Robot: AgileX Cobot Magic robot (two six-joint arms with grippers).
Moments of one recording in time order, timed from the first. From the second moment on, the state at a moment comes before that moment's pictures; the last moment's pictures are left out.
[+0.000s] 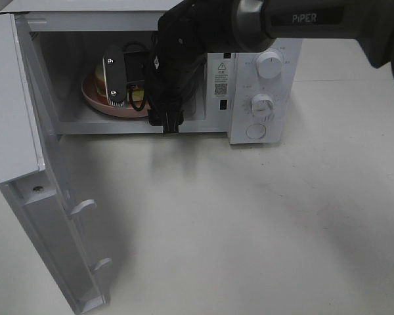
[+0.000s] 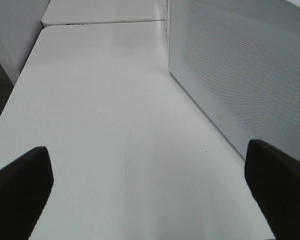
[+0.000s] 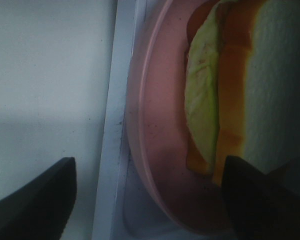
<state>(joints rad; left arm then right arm) -0.01 0.00 -0.49 -0.01 1.02 0.05 0.69 2.26 -1.81 -0.27 0.50 -0.92</state>
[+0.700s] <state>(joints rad) -0.01 0.00 -0.49 -0.01 1.02 0.05 0.70 2.01 -1.46 -0.31 0.40 -0.79</state>
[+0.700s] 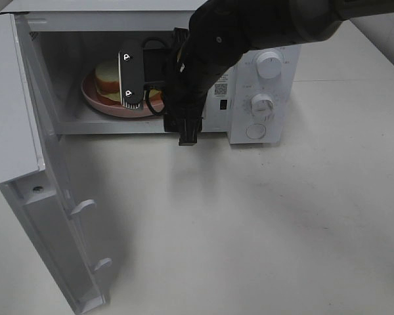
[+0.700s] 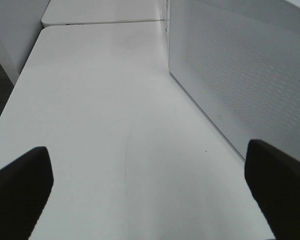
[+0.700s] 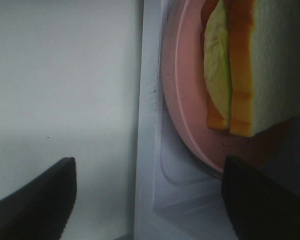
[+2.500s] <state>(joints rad) -0.01 0.00 -0.49 -0.01 1.02 0.05 0.70 1.04 -0.66 -0.18 0.52 -0.22</state>
